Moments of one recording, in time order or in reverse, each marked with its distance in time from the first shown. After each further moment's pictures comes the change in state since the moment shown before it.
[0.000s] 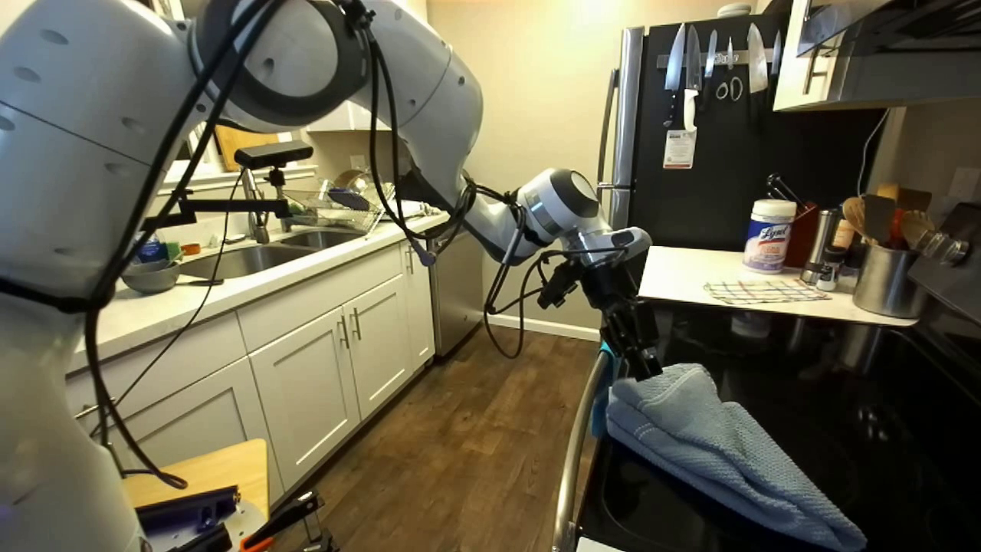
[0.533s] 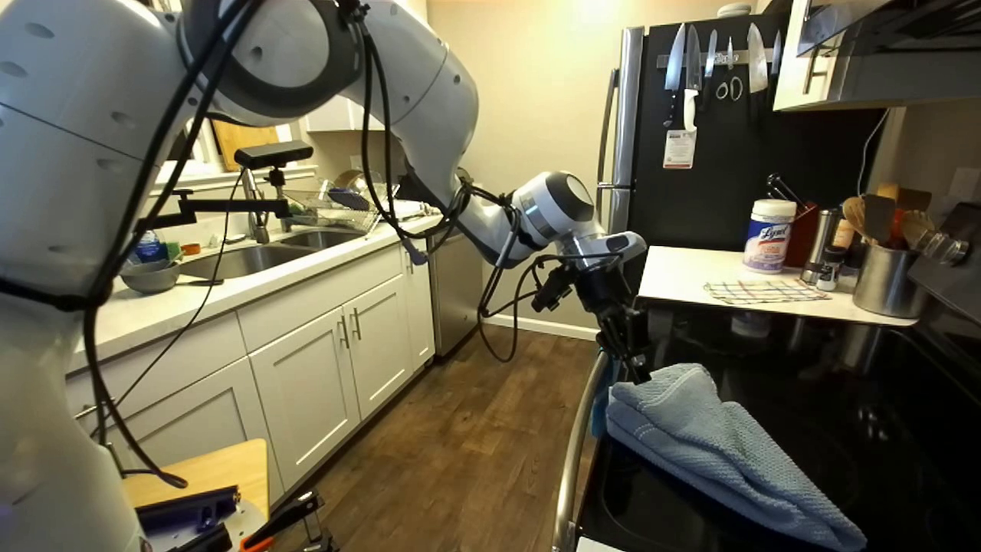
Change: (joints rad) arm -0.001 -0.024 0.003 -0.053 0.000 0.033 0.000
